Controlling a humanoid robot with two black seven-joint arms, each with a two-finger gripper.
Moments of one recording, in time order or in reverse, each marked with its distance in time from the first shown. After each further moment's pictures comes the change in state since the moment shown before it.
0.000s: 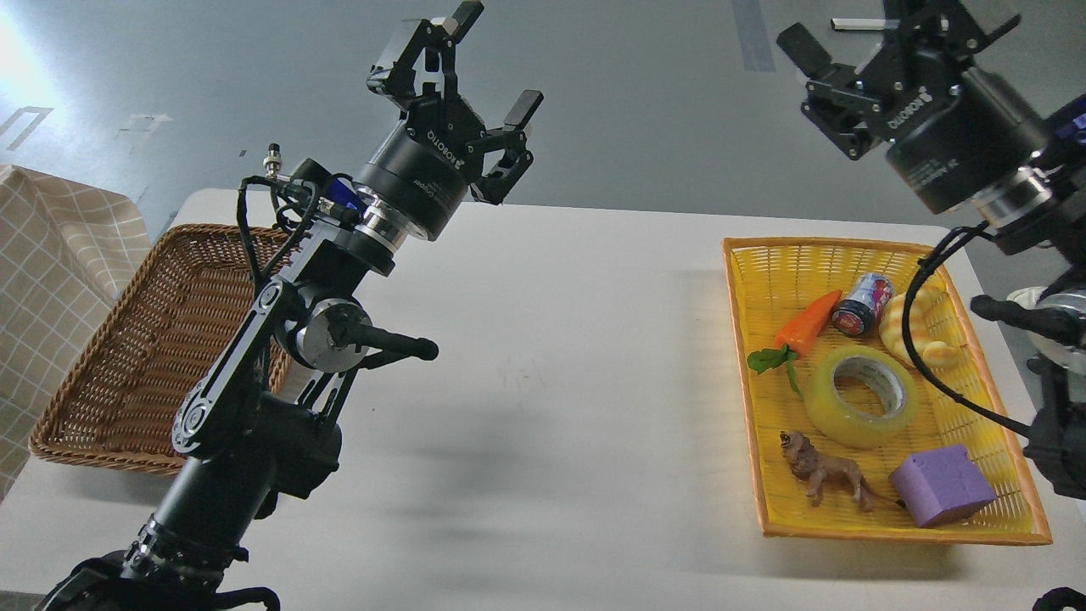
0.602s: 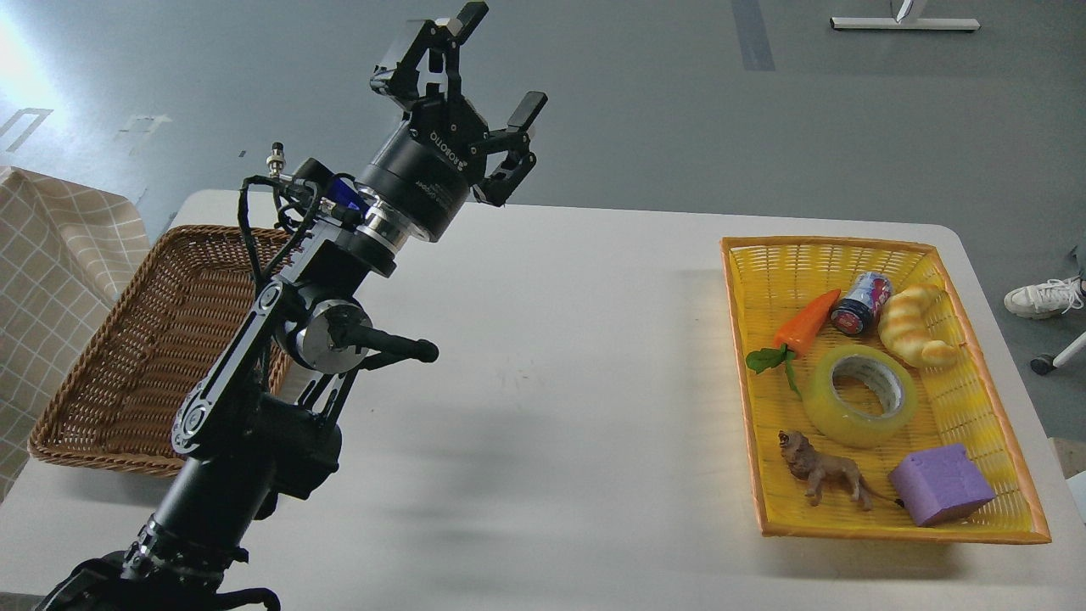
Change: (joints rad) left arm 0.001 0.000 0.000 -0.004 0.000 -0.009 0.007; right arm -0.230 -0.334 0.234 0.008 0.002 0.010 0.089
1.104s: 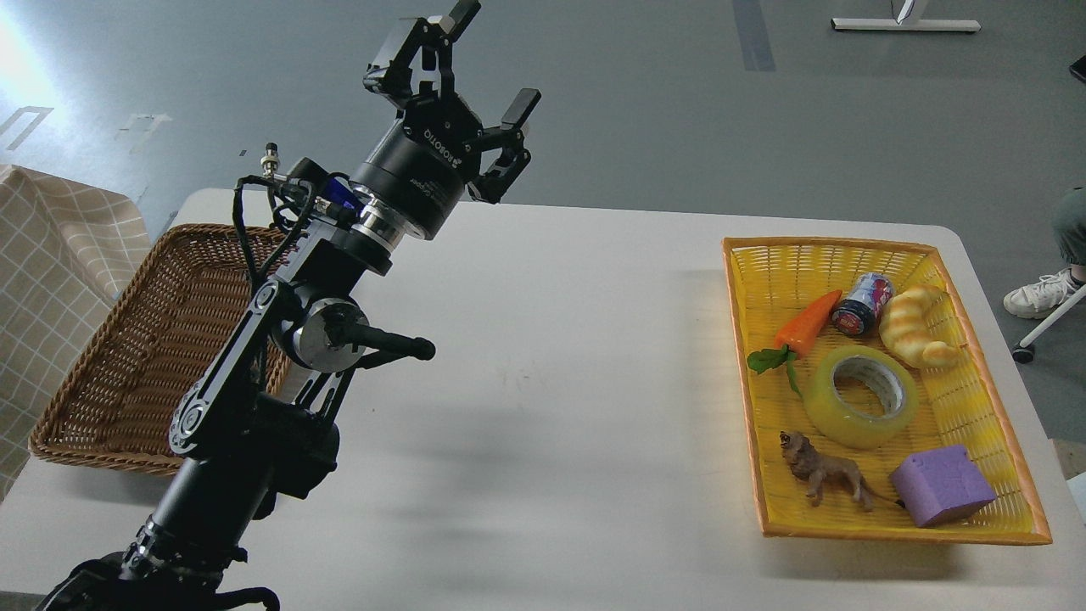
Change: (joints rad) left arm 0.002 0.000 -0.011 0.000 0.000 0.003 -0.003; right arm -0.071 -0.037 -0.057 0.042 -0.554 0.000 -0.016
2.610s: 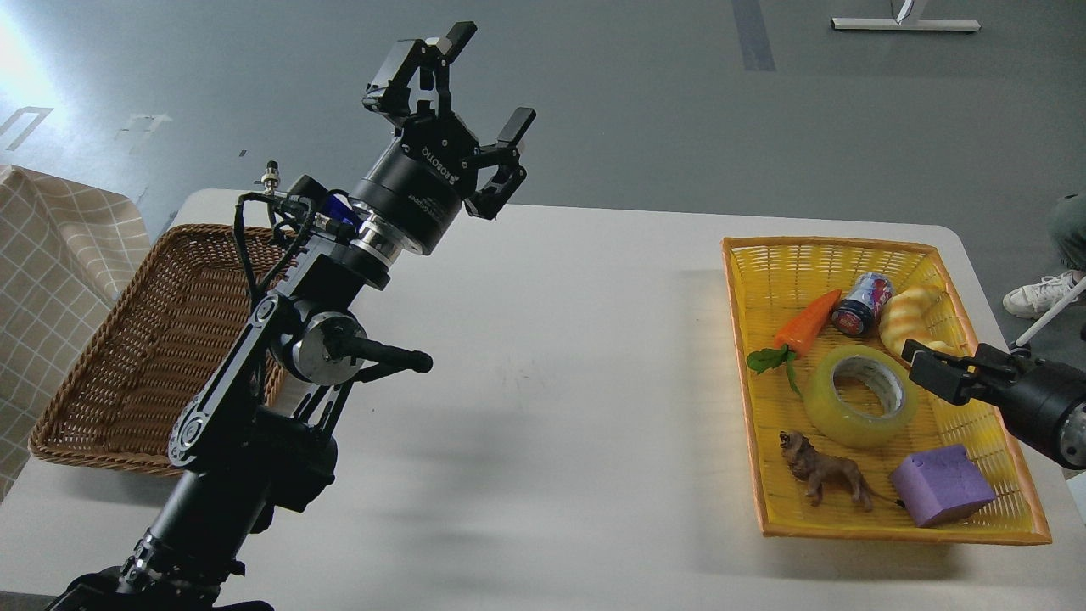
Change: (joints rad) left arm 0.035 0.000 0.000 0.000 0.000 -0.001 0.000; right arm -0.158 -0.010 -0.402 -0.114 -0.489 0.000 0.017
